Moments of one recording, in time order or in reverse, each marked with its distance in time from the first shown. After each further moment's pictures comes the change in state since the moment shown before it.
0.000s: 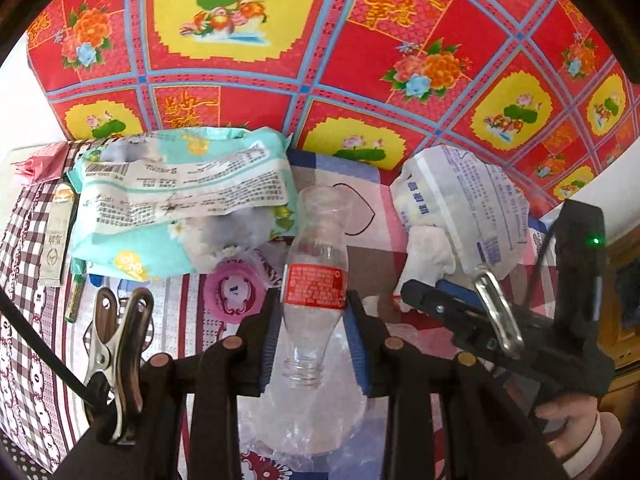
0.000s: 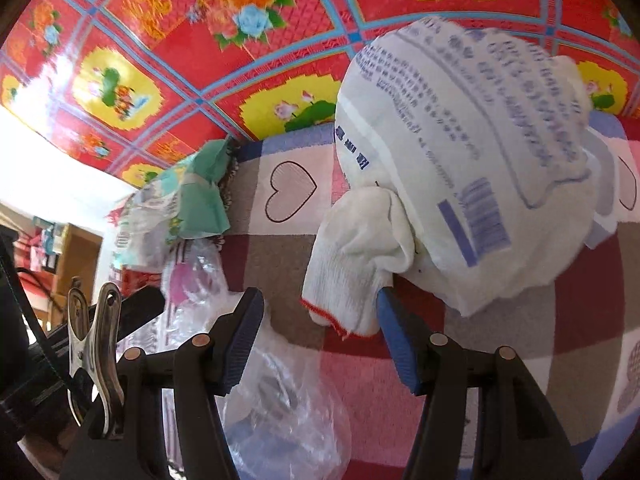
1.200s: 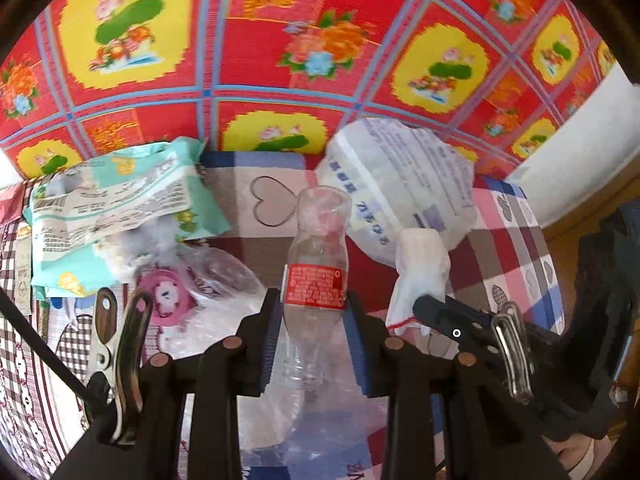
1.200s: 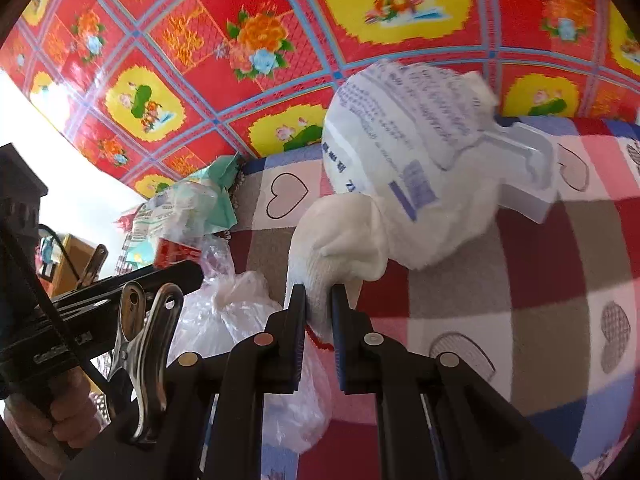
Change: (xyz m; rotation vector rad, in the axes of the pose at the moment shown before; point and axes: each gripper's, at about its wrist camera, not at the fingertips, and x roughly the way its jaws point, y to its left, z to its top) left arm 0.000 -0.060 -0.007 0.157 0.030 -0.090; right arm -0.064 -0.016 -0.042 0.015 -0.148 -0.014
